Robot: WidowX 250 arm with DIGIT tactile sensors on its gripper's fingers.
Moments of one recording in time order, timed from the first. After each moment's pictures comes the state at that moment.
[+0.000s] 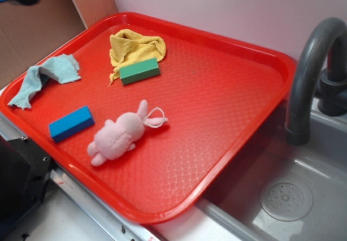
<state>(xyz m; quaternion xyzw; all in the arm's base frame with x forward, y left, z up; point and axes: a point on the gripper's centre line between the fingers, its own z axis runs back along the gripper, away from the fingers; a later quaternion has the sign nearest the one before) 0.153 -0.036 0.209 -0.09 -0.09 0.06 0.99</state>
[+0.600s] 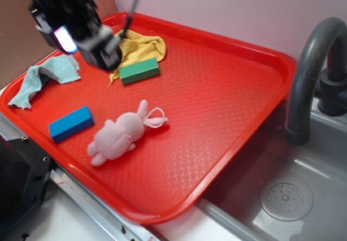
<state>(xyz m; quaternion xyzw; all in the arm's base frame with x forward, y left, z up) 0.165 -0.097 0.144 -0.03 -0.02 0.01 1.00</state>
